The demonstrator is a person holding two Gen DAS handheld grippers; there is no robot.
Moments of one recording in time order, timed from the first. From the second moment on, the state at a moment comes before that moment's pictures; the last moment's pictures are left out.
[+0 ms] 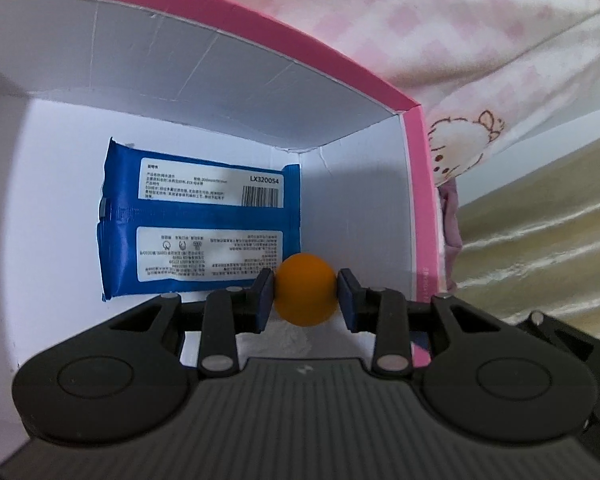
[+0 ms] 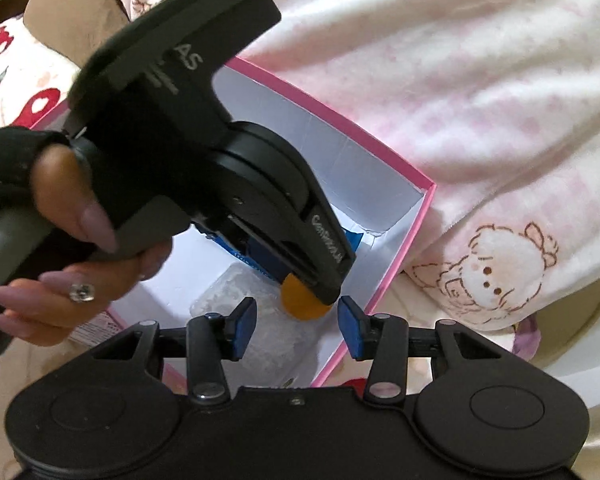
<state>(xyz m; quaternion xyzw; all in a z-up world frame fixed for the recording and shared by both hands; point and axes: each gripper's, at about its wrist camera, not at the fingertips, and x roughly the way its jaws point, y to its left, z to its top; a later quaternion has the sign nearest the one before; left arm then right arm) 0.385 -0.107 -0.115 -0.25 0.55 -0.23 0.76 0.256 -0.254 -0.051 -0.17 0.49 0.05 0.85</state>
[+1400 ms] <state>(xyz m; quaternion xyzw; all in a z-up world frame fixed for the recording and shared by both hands) 0.363 -0.105 -0.051 -0.12 0.48 -0.25 0.83 0.233 -0.292 -0.028 -0.02 0.42 0.06 0.90</state>
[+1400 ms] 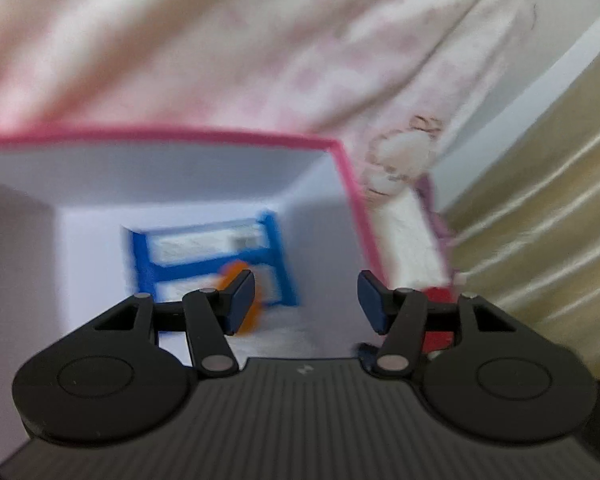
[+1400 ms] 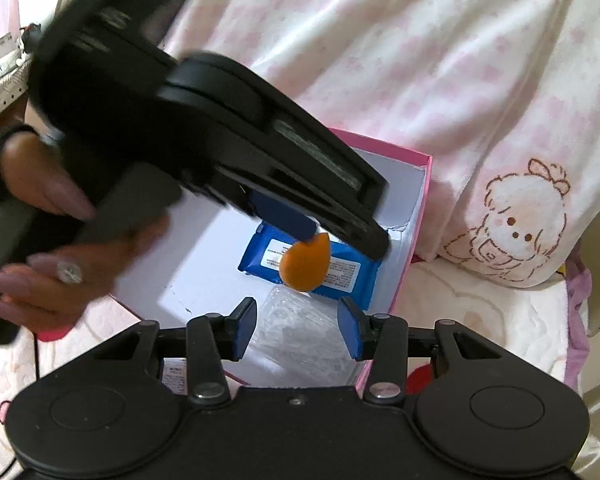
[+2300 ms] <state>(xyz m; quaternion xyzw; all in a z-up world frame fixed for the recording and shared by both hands) 0.351 -0.121 -0.076 -0.10 0.51 -0.24 0.82 0.226 -0.299 -0.026 -0.01 0.41 0.05 0.91</state>
